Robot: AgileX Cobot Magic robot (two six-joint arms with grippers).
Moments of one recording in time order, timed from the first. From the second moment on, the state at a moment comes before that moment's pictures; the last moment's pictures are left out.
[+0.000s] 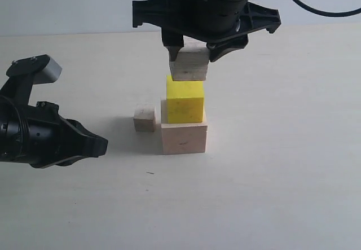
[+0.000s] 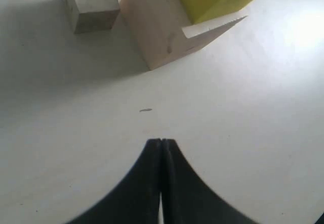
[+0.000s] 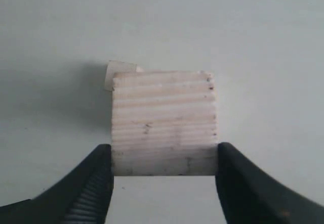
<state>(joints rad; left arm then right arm) -0.50 1.30 -0.54 -1.06 0.41 0.78 0.78 1.68 -1.49 -0.16 1.05 0.75</state>
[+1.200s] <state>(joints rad) -0.50 1.30 -0.54 -1.08 0.41 0.78 0.79 1.74 -1.49 -0.17 1.03 0.78</state>
